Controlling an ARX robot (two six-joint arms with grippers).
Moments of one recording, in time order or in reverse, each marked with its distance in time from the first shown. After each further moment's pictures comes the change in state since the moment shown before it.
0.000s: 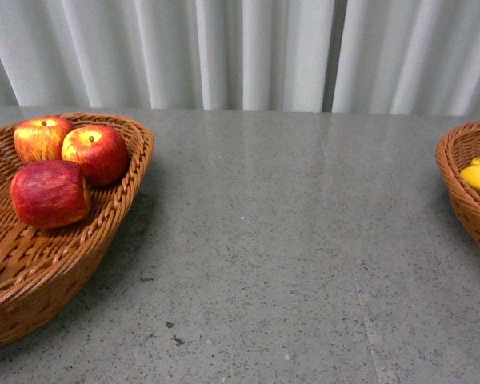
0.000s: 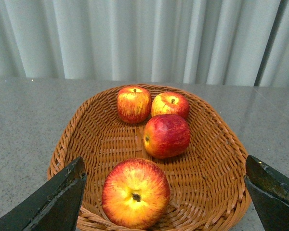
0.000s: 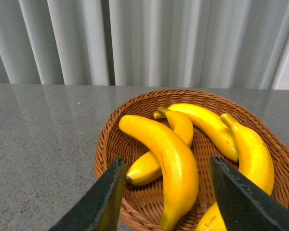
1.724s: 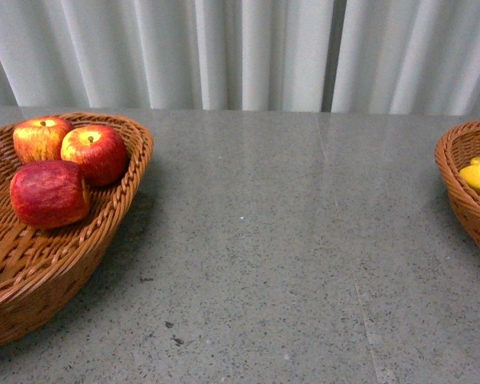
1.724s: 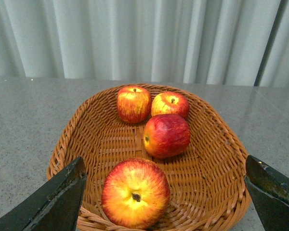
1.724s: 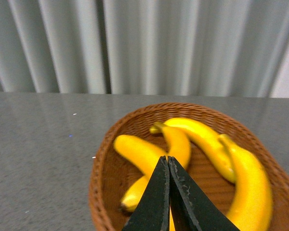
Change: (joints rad) left arm 0.000 0.000 0.000 0.000 0.000 0.000; right arm -0.004 0.332 0.105 0.220 -0.015 -0.002
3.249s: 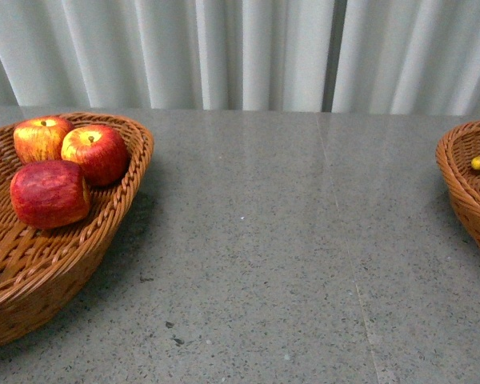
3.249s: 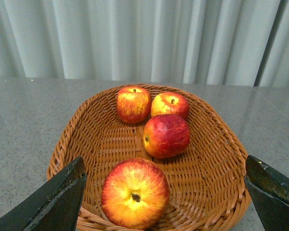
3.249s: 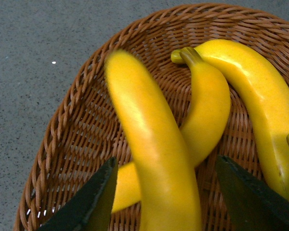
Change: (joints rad) left arm 0.000 0.000 0.000 0.000 0.000 0.000; right arm -0.256 1.036 0.676 -0.330 -0.420 -0.281
